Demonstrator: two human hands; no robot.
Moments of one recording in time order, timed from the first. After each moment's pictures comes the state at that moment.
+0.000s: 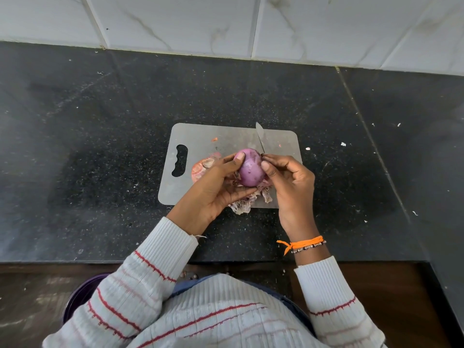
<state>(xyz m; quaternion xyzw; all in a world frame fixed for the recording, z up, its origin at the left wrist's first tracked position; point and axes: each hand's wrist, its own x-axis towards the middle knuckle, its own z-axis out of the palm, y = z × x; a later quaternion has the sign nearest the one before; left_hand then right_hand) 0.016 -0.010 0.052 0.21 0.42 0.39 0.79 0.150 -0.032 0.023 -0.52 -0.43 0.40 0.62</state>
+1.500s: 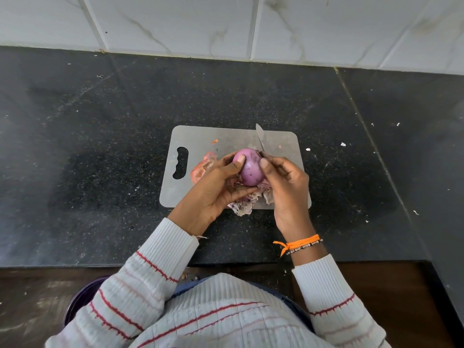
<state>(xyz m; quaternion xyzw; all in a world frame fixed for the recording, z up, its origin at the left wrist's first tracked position) 0.014 -0.006 0.047 0.22 0.39 0.40 0.80 0.140 -0.027 0.023 -0.52 -0.37 0.44 0.63</state>
